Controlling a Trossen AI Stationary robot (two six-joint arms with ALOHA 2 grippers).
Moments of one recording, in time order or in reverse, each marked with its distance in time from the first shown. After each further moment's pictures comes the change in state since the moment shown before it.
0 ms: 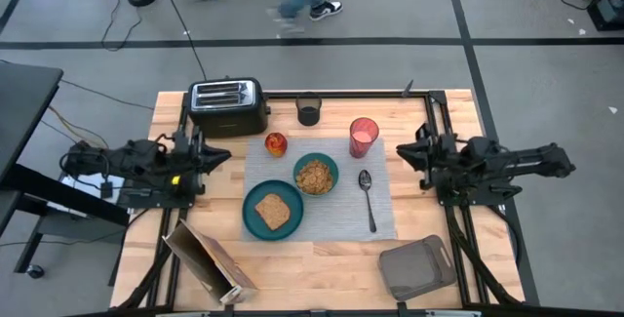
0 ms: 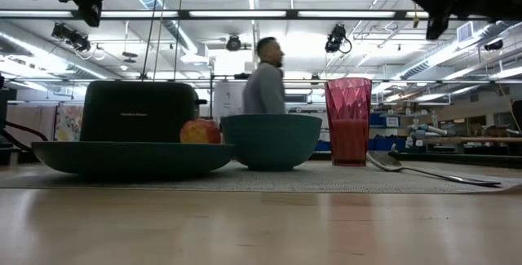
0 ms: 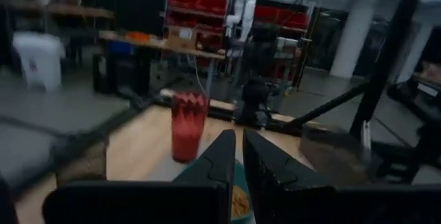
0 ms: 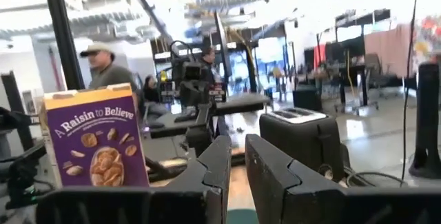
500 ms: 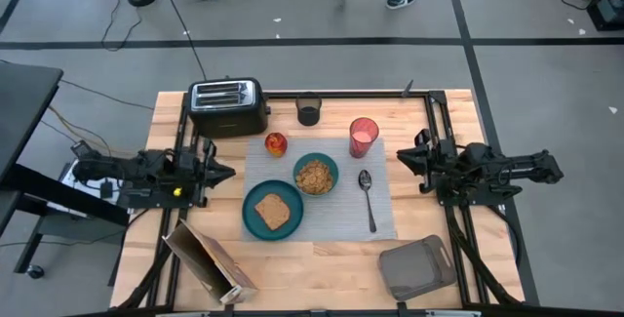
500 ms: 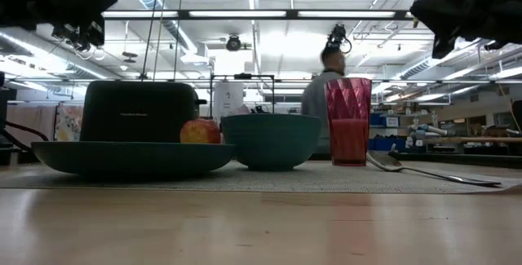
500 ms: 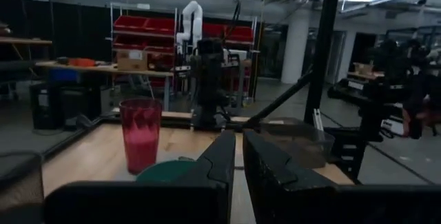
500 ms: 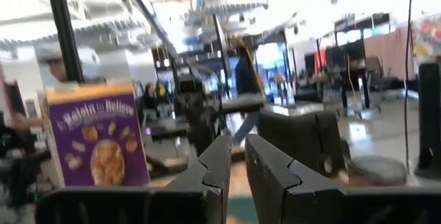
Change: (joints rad) left arm 0.008 -0.183 -0.249 0.175 0.208 0.112; right arm -0.013 -0.200 -0.162 0.000 -0.008 0.014
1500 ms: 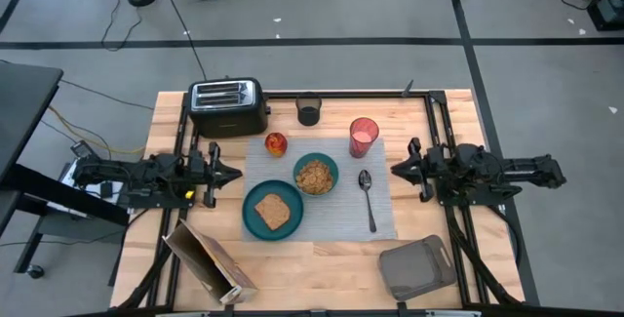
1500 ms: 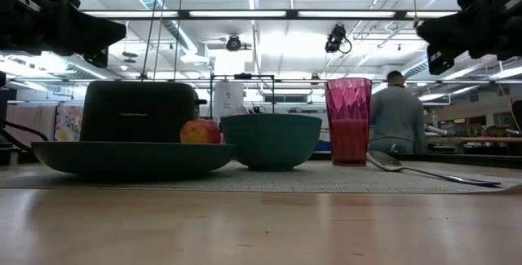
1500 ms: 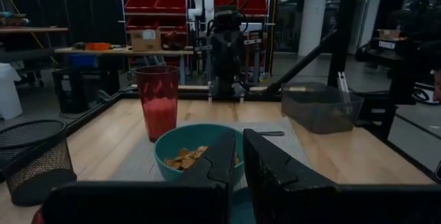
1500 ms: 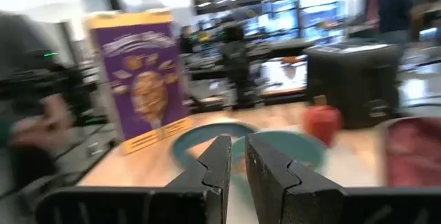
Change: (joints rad) left arm 0.061 -0.004 -0.110 0.004 0.015 0.048; right arm -0.053 0.008 -0.001 -0.212 -0.245 0.028
